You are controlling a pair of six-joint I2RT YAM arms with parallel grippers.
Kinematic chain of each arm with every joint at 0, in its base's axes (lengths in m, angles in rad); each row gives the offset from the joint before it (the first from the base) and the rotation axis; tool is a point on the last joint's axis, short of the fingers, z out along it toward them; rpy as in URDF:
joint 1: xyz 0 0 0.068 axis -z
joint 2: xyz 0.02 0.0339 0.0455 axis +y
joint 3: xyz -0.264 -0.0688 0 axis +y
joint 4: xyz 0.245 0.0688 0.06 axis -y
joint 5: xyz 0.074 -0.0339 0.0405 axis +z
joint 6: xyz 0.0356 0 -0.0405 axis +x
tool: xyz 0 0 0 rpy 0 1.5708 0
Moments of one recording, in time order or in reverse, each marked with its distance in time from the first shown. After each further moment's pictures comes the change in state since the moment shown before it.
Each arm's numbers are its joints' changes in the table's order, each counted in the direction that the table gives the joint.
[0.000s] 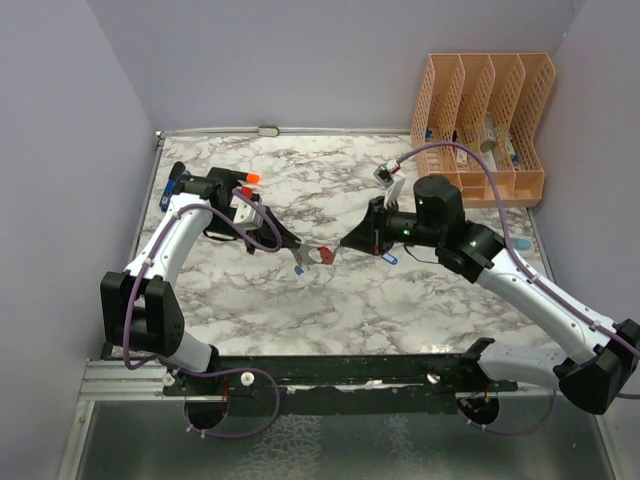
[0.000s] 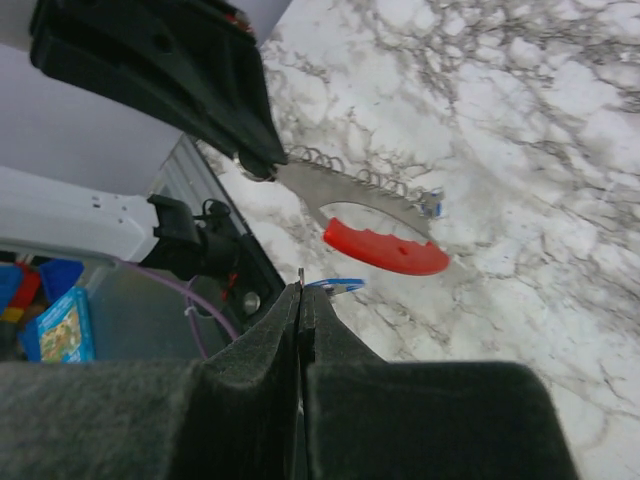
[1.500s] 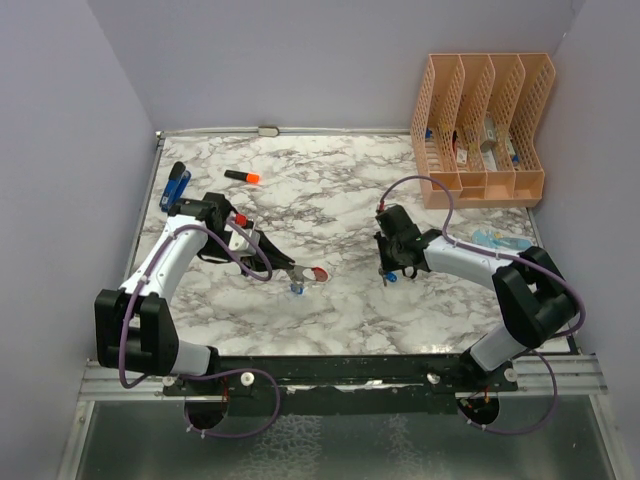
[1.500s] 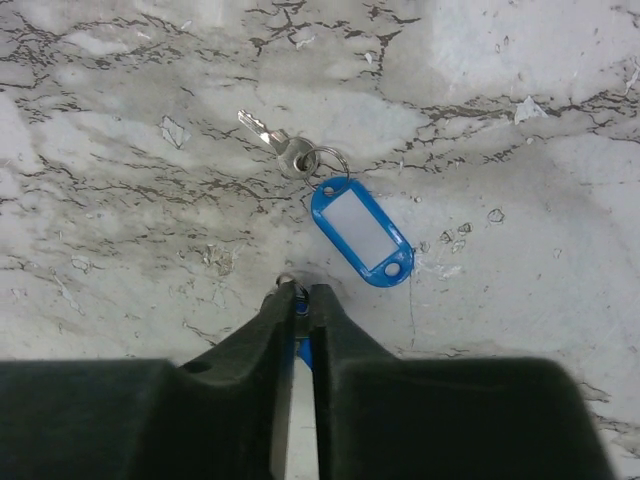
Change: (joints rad) left arm -0.029 -0.114 0.214 0.006 0.014 0.113; right arm 0.094 0.438 0.238 0.035 -0.580 -0.147
